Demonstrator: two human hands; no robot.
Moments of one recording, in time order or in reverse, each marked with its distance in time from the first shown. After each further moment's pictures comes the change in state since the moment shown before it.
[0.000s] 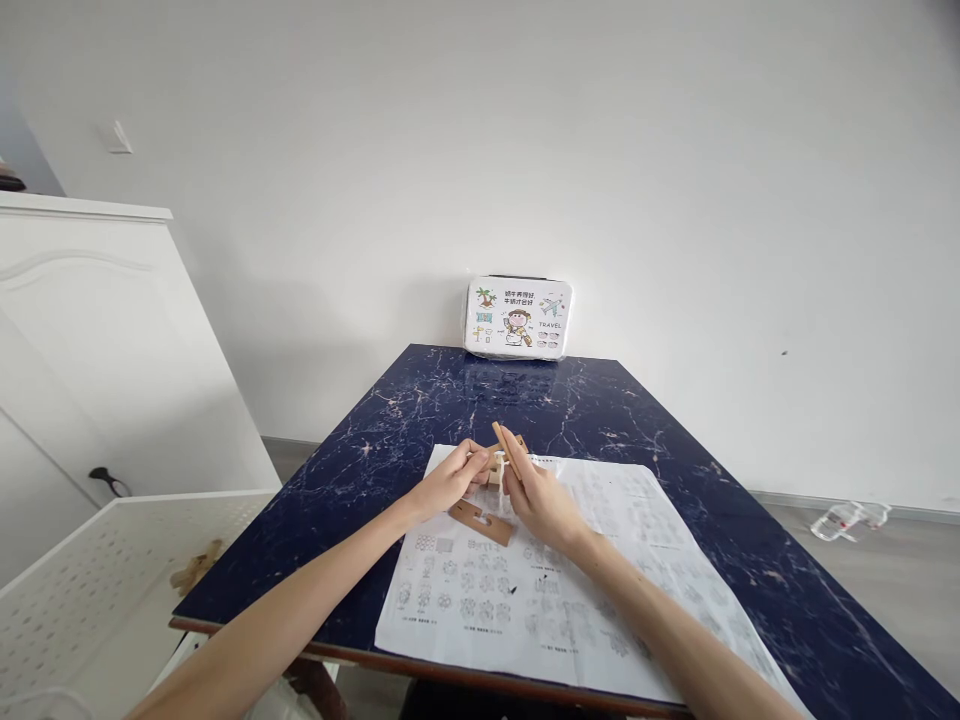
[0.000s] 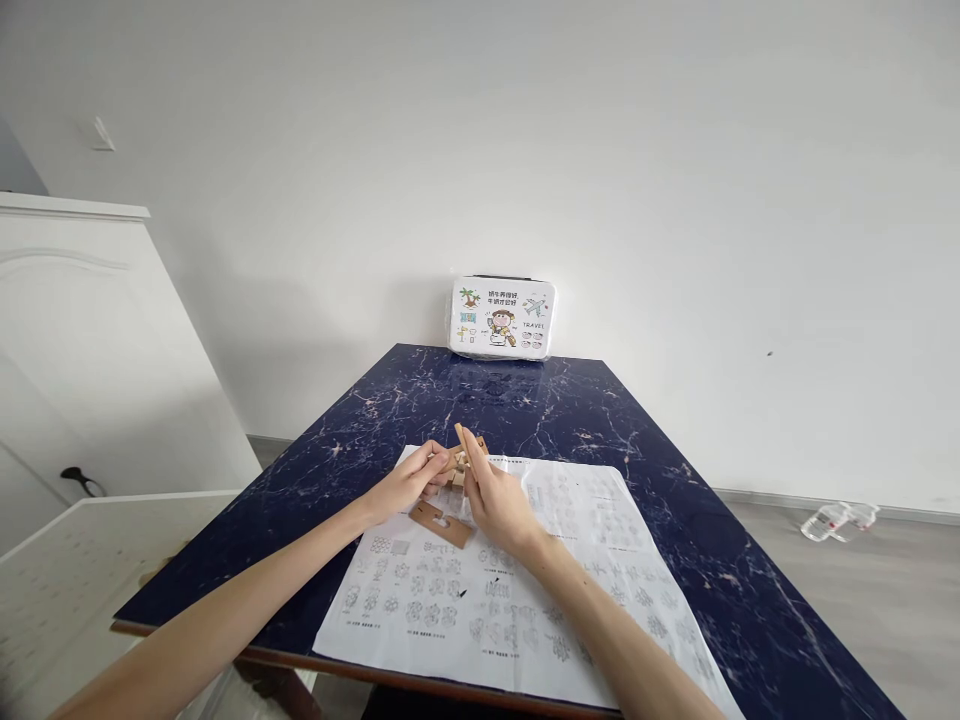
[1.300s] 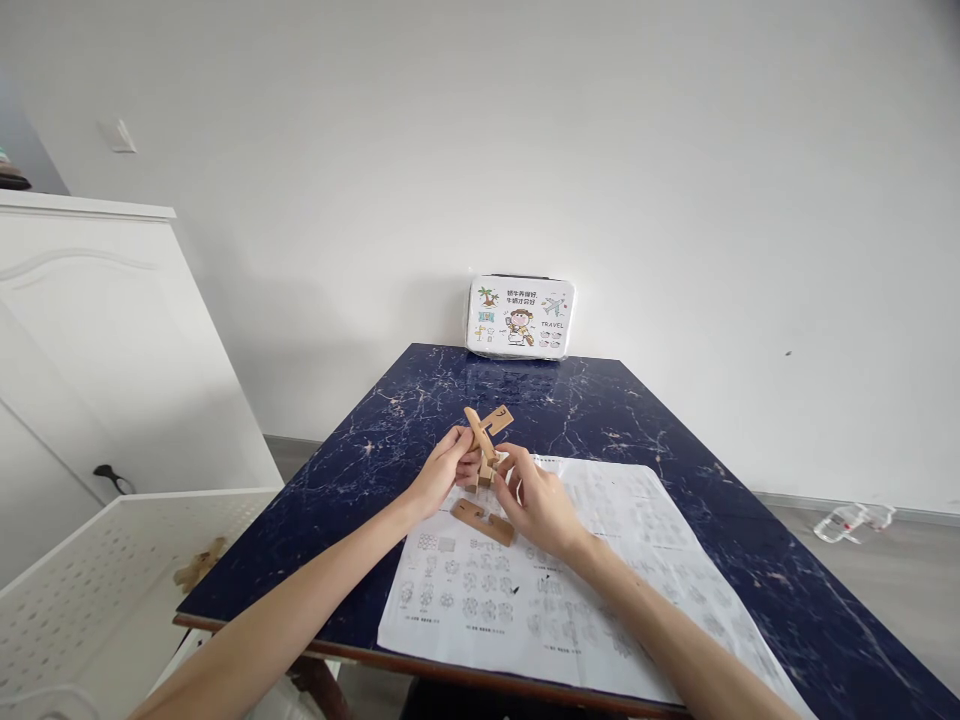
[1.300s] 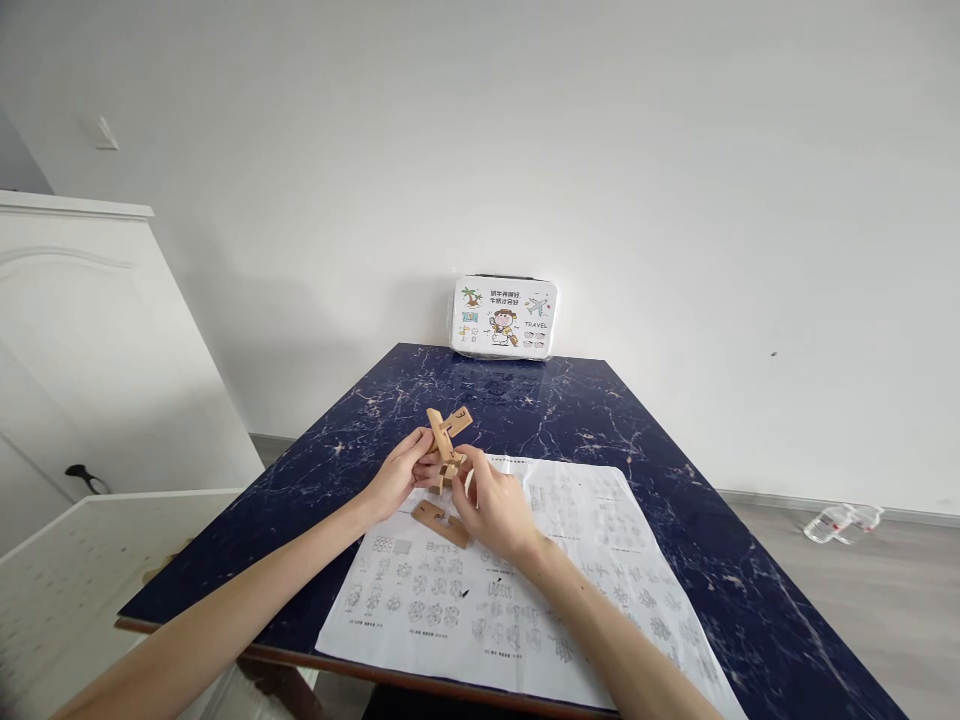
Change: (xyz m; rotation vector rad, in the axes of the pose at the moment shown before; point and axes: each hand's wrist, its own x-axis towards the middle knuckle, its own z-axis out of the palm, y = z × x) left_hand 0.002 0.006 0.000 -0.387 0.209 0.022; right_hand -0.002 -0.016 0.006 -0.005 0.071 0.023
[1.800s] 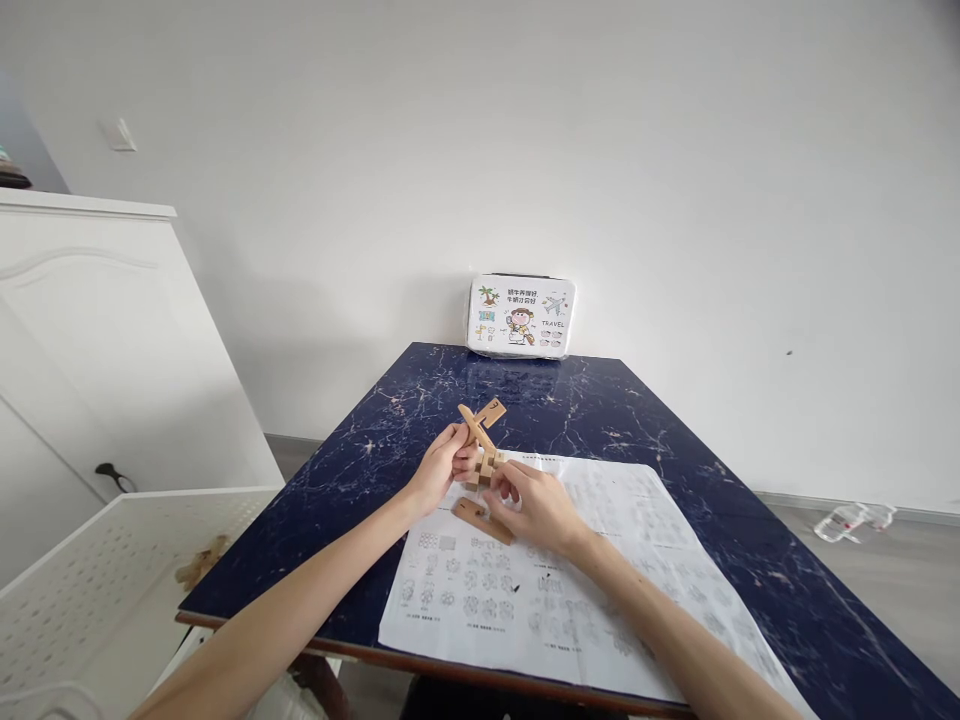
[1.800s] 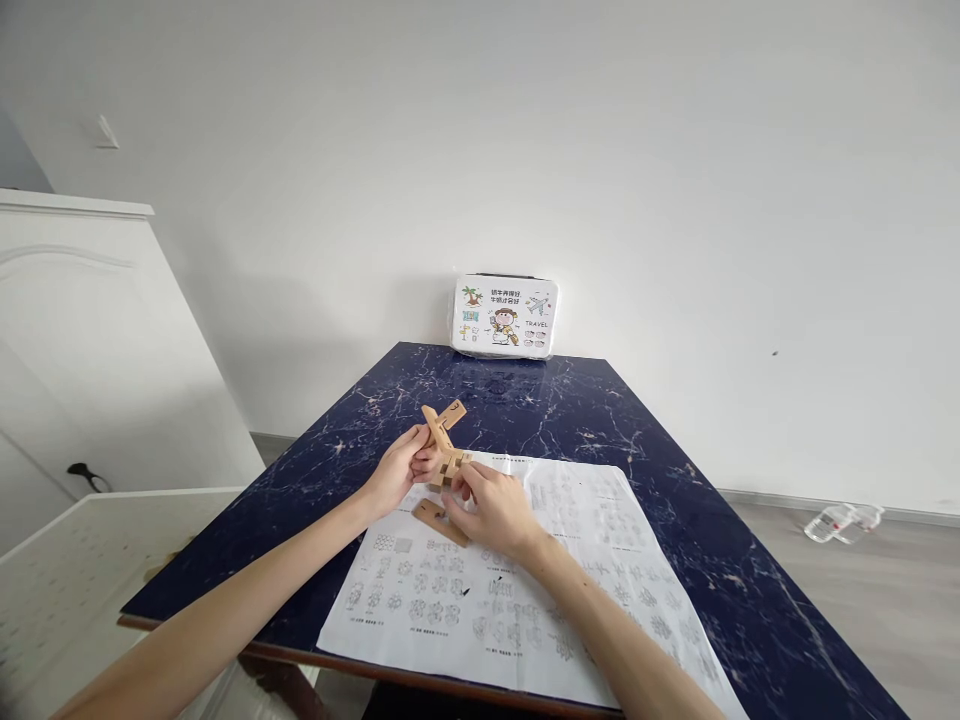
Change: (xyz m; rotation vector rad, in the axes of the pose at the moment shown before) left_hand 0.007 -0.004 -0.007 -0.118 -0.004 0.031; right_hand 0.002 -0.001 -0.004 -0.107 -0.121 -0.019
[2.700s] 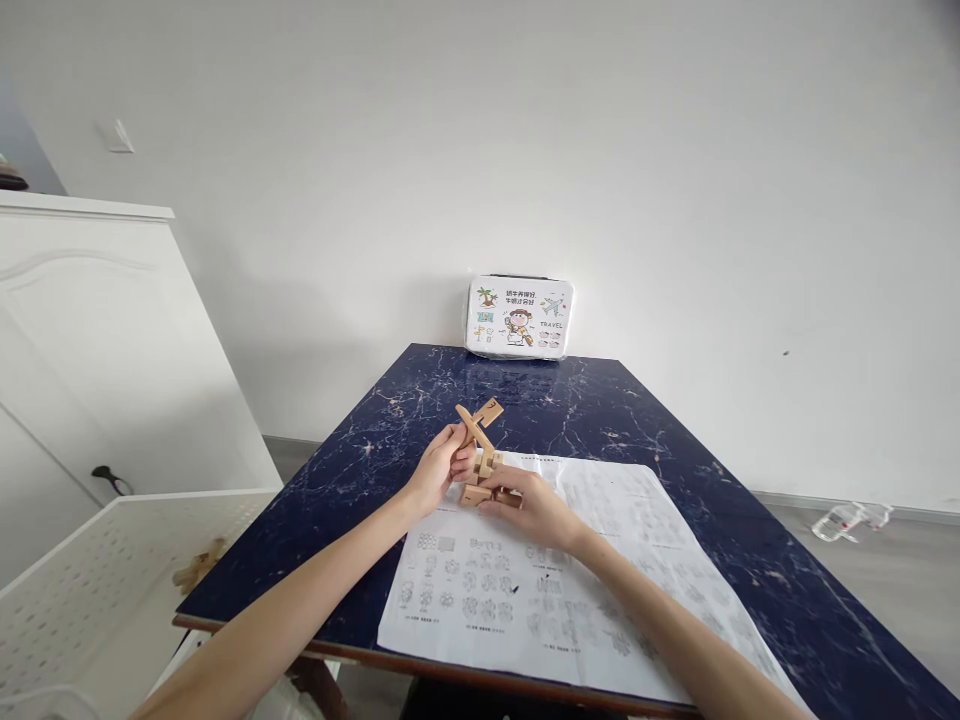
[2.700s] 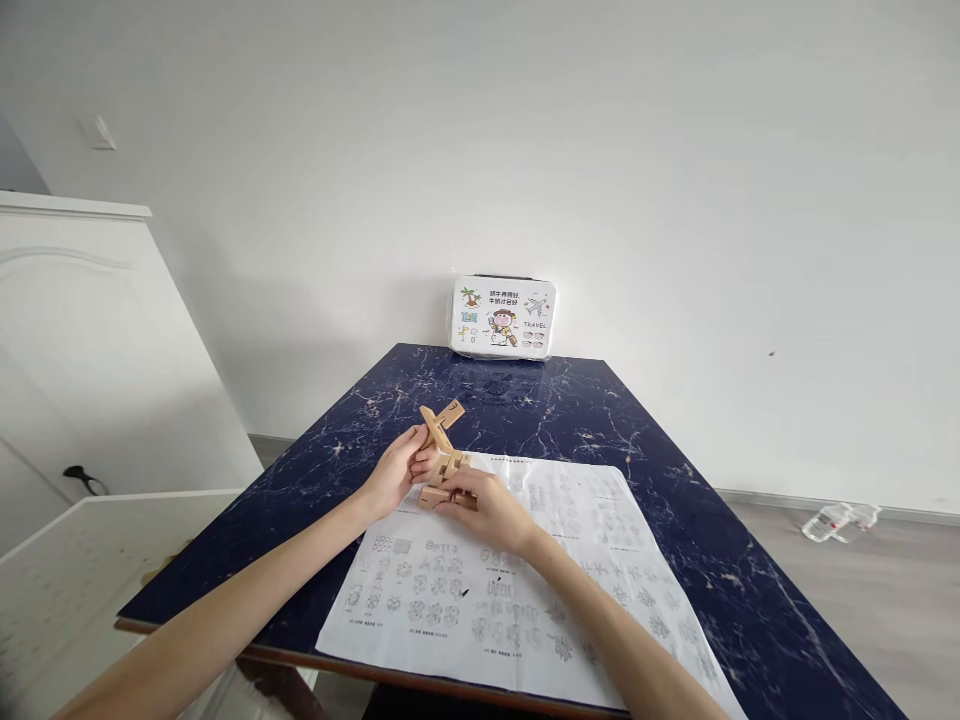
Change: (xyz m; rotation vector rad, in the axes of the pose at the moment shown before) left_hand 0.001 0.000 0.000 -0.044 0.032 -0.007; right_hand 0.005 0.009 -0.001 0.427 -0.150 0.009
